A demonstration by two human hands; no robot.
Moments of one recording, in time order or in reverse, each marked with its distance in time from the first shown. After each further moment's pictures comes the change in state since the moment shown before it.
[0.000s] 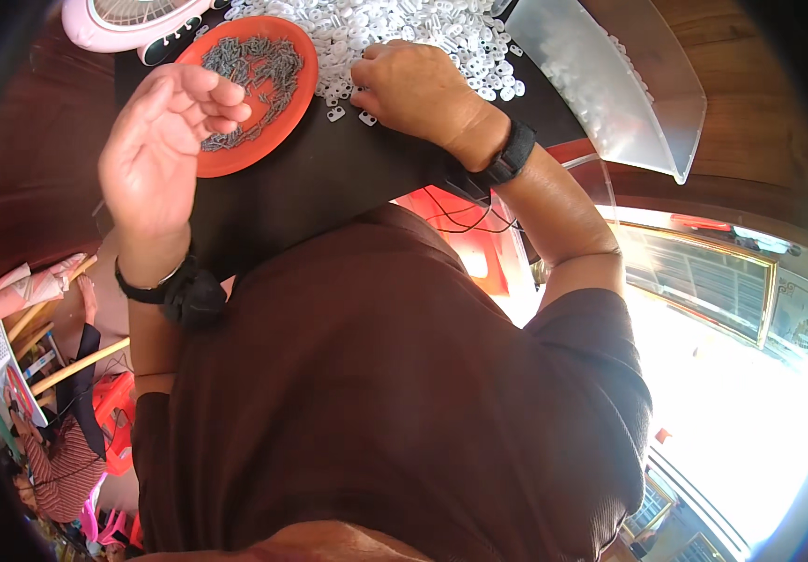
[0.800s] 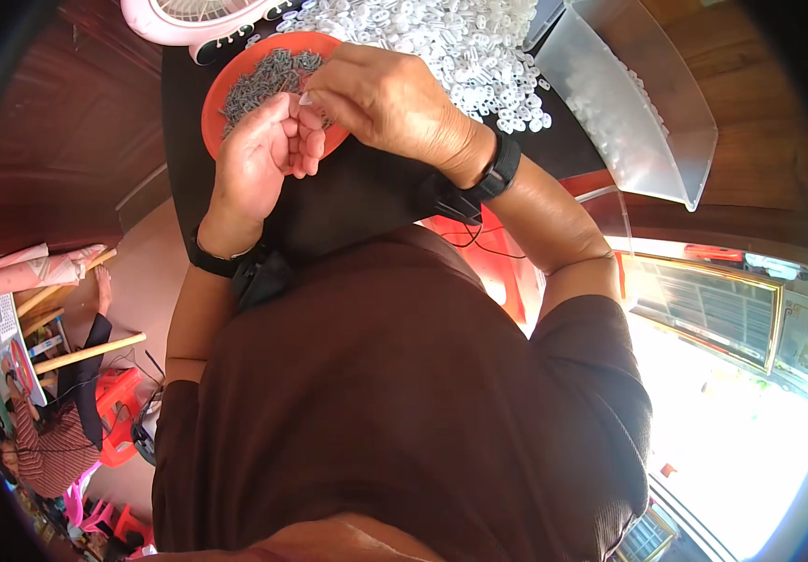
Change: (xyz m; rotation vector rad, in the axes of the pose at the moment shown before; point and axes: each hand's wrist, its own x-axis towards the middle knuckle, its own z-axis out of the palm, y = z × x) left_hand -0.008 -0.043 0.001 0.008 0.033 -0.230; right_hand 0.050 -0.047 -0.018 0.478 0.388 -0.181
